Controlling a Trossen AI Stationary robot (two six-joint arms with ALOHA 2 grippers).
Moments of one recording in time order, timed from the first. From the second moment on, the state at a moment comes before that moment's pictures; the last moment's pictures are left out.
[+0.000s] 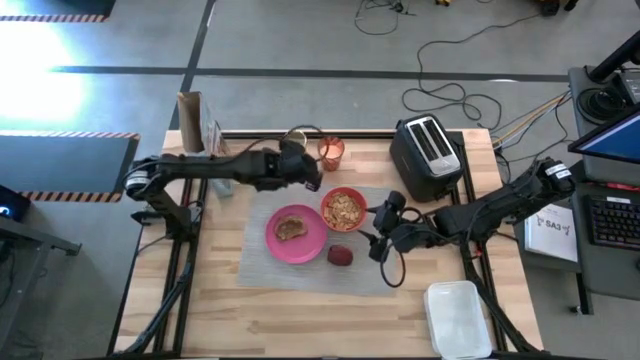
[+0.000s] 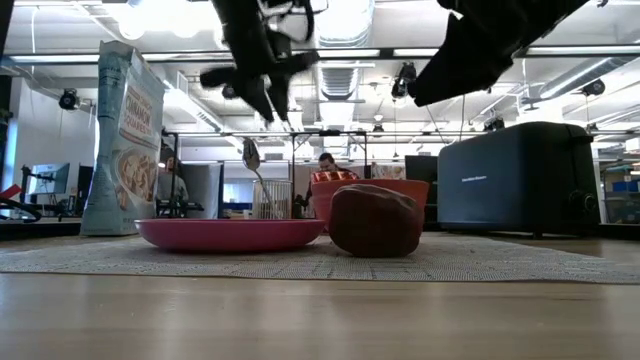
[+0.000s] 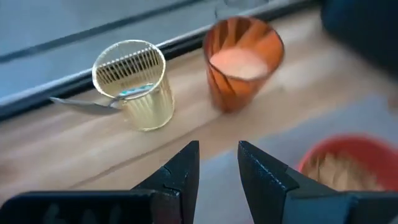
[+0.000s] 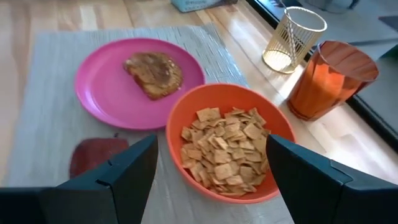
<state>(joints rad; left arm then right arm) 0.15 1.65 1.38 -0.77 -0.61 -0.84 0.34 1.30 0.80 -0.19 0.63 0.33</state>
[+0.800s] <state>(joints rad) 0.41 1.67 1.73 -1.35 -0.28 0.84 0.32 1.30 0.80 -0.29 0.63 0.29</state>
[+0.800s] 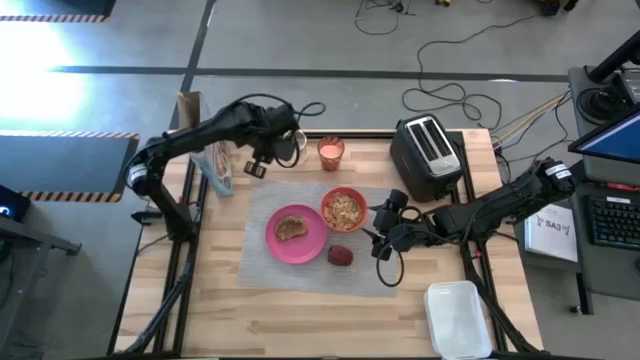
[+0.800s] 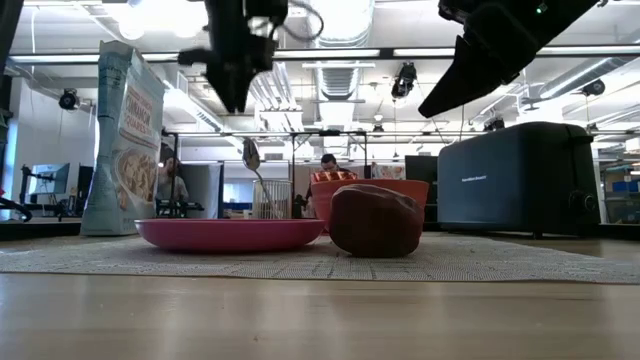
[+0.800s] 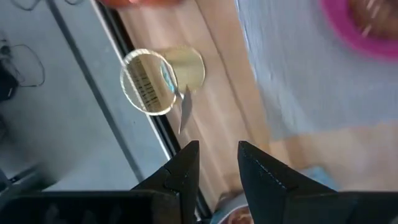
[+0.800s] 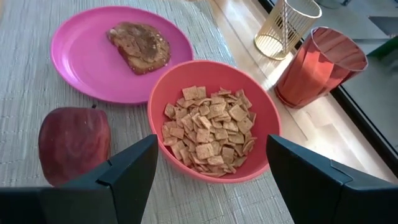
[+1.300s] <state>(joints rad) 0.57 1.67 1.54 -1.08 -0.23 1.07 0.30 1.30 0.80 -0.29 0.66 0.28</state>
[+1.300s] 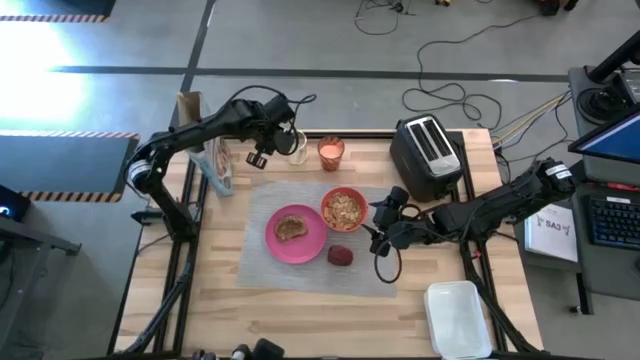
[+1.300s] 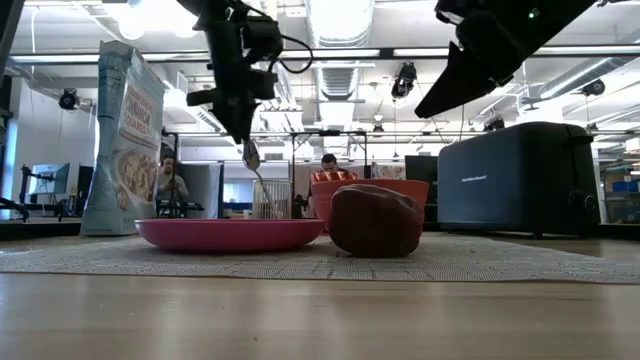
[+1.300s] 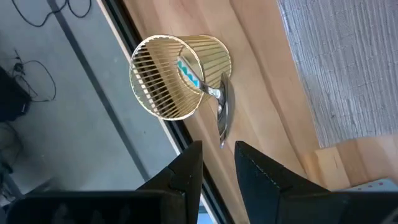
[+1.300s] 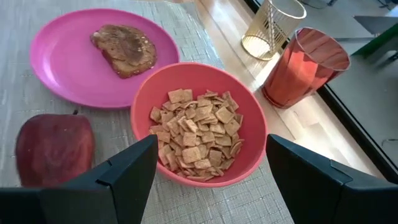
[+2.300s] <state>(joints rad) 0.57 1.77 1.58 -1.07 -0.15 1.03 0.23 1.30 0.80 -0.29 0.66 0.29</state>
